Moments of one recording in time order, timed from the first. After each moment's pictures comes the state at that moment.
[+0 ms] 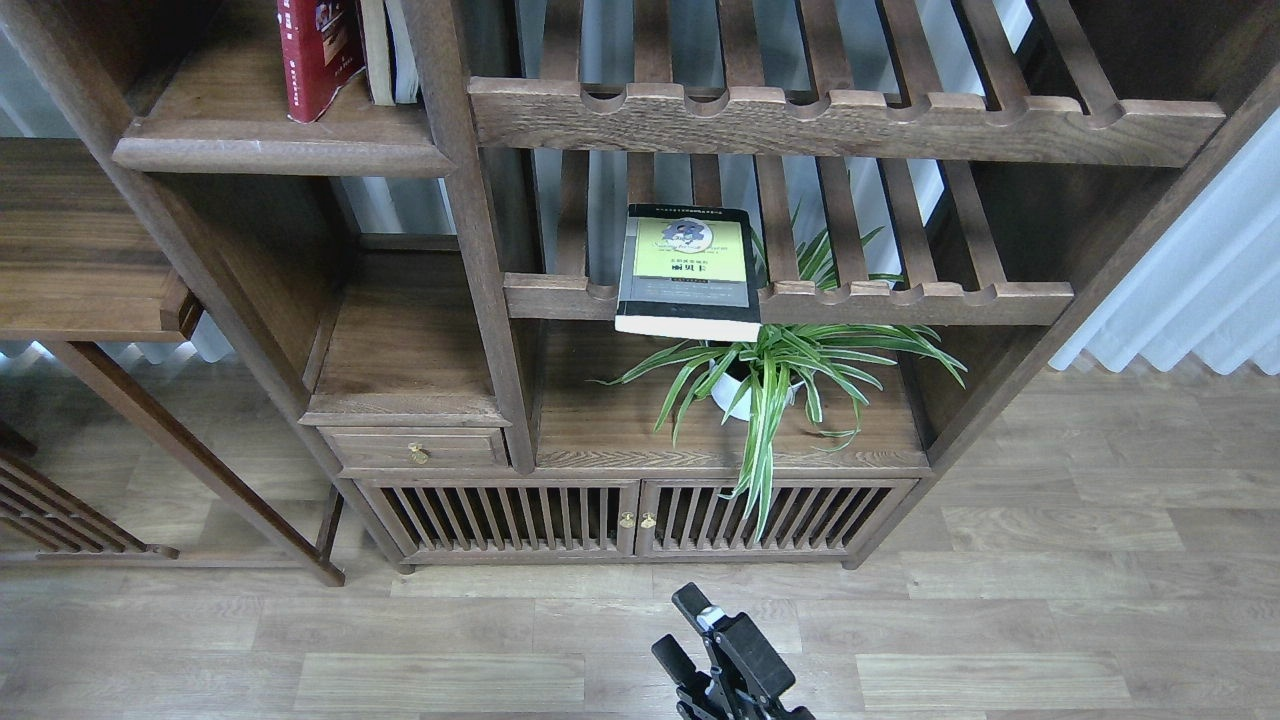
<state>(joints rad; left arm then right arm) -1.15 0.53 -1.34 -0.76 0.45 -0.49 0.29 -0.45 -0.03 0.88 1.39 0.20 0.58 -0.10</state>
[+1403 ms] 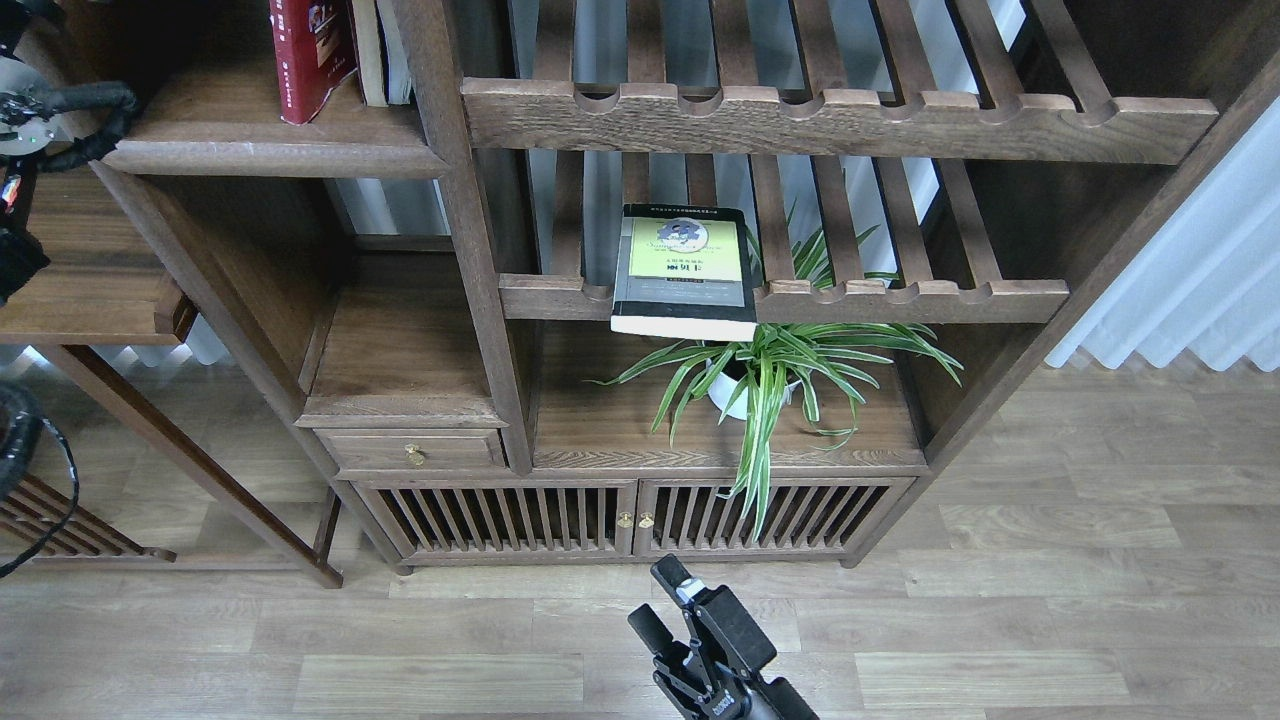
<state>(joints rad) -1.20 0.31 -1.05 -0.43 0.63 -0.49 -0.36 -0.40 -0.01 0.86 1.40 0.20 0.58 -0.10</state>
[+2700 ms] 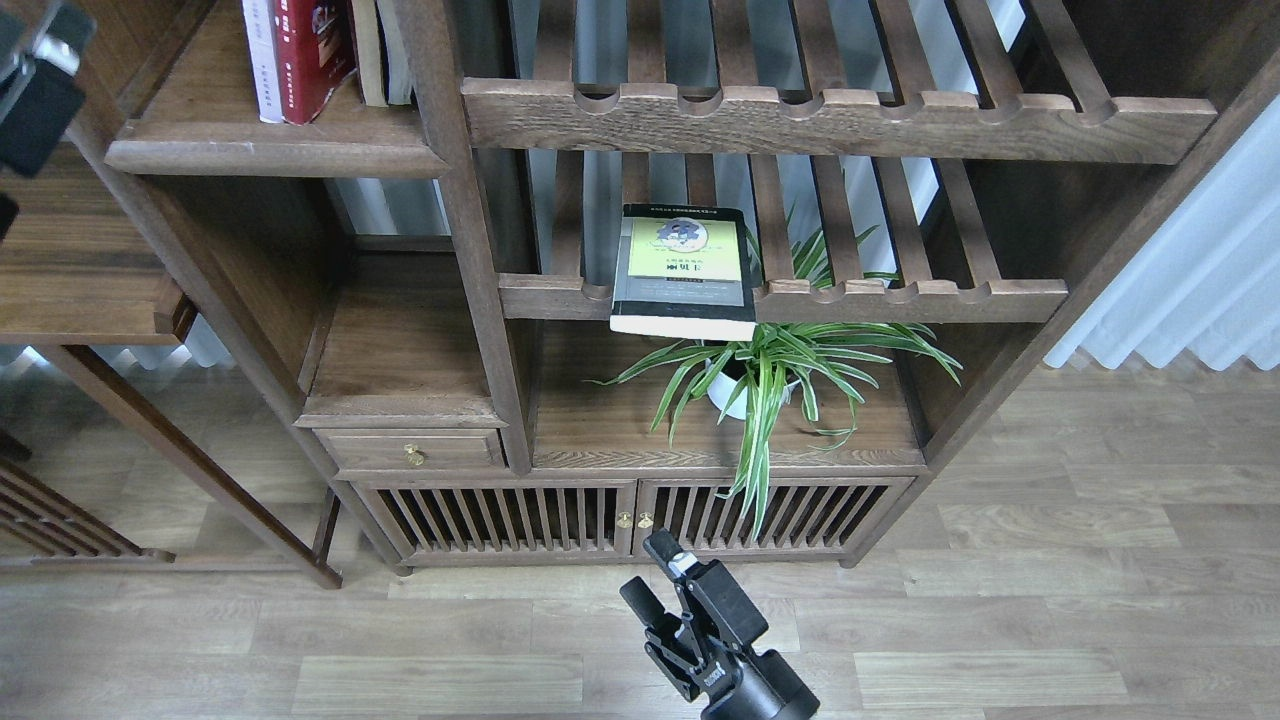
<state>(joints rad) -0.24 0.66 -1.30 -1.19 0.28 -0.49 -0.26 -0.26 0.02 0.87 1.38 0.20 0.58 -0.10</state>
